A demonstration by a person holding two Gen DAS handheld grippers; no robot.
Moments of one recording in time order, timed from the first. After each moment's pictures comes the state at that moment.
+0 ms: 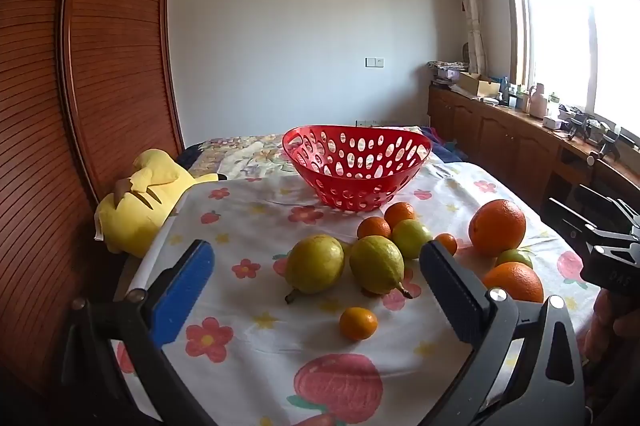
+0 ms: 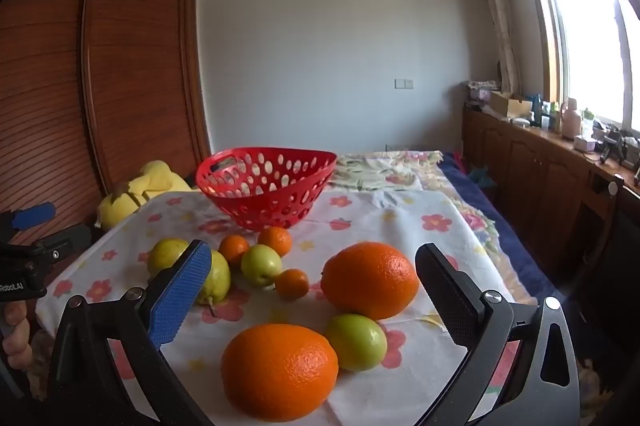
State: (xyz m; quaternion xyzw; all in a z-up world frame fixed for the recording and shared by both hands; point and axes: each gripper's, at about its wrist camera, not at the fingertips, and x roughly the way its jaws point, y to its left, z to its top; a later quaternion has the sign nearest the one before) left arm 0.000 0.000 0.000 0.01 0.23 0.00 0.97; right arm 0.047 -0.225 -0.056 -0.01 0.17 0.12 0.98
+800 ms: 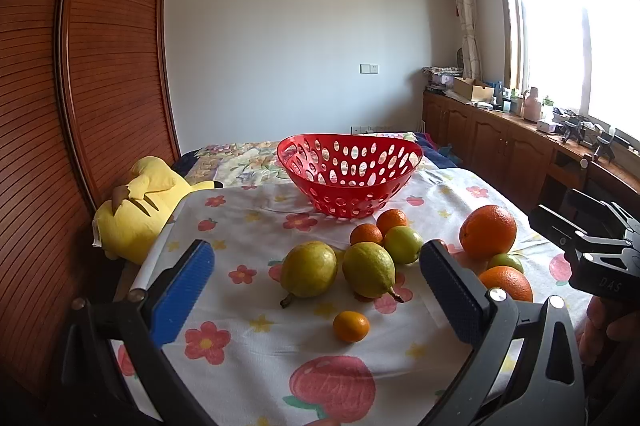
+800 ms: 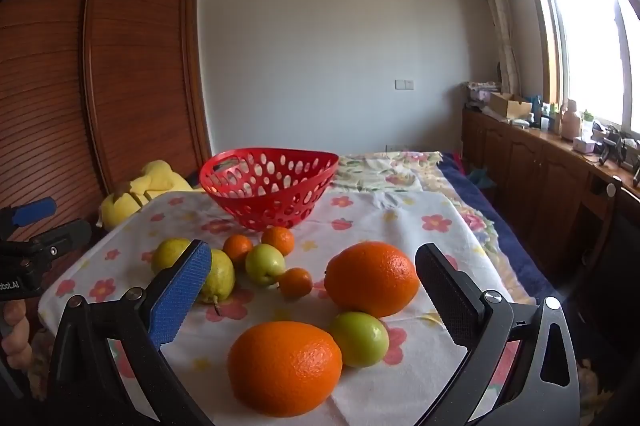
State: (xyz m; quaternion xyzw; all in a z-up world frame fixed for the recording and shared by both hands) left arm -0.007 -0.003 0.008 0.01 0.22 -0.01 0.98; right arm 0.044 -0.222 -0.055 -0.01 0.17 0.12 0.98
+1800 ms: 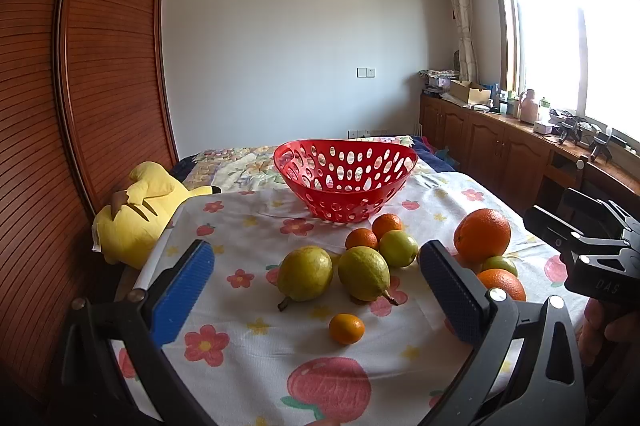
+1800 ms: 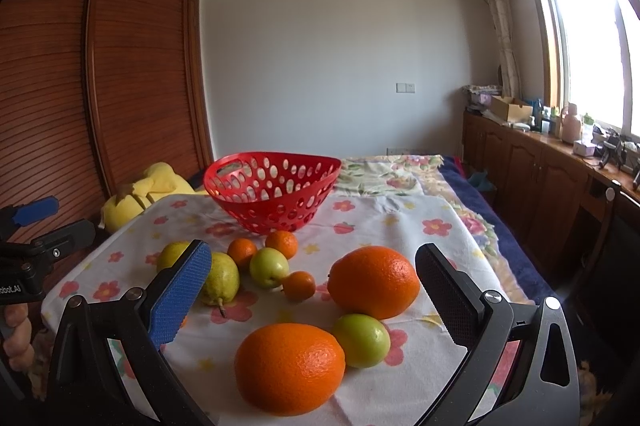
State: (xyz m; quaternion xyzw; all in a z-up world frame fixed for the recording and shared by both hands) left arm -0.009 -0.006 0.014 0.01 0.21 -0.01 0.98; right arm 0.038 -0.217 -0.044 -0.02 0.17 0.12 0.98
